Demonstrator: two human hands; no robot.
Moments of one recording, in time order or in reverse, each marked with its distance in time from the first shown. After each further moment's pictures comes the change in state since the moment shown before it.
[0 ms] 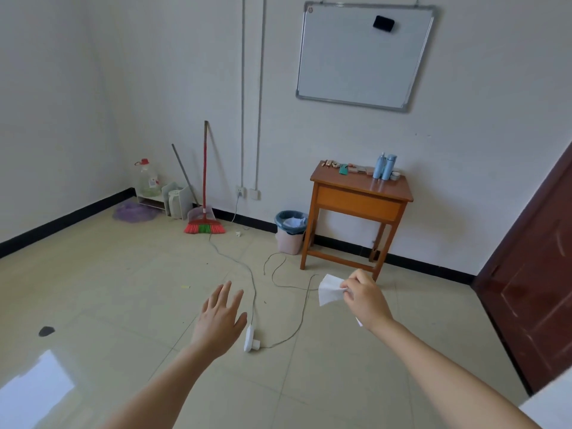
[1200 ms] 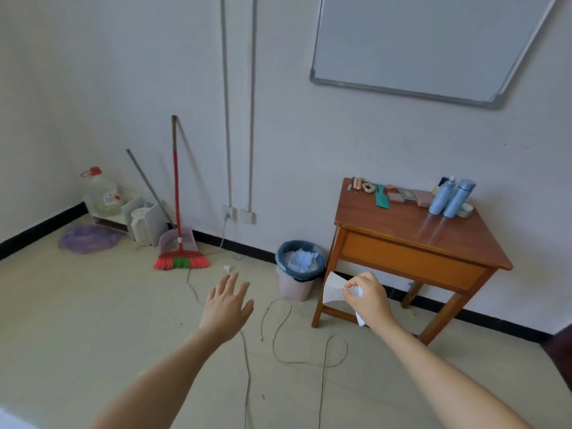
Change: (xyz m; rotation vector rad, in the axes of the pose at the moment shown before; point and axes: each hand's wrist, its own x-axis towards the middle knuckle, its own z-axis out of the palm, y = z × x) left_hand 0.633 -0.093 0.019 0.002 -0.076 -0.003; right_hand 0.565 0.137 0.209 0.265 -0.071 0.301
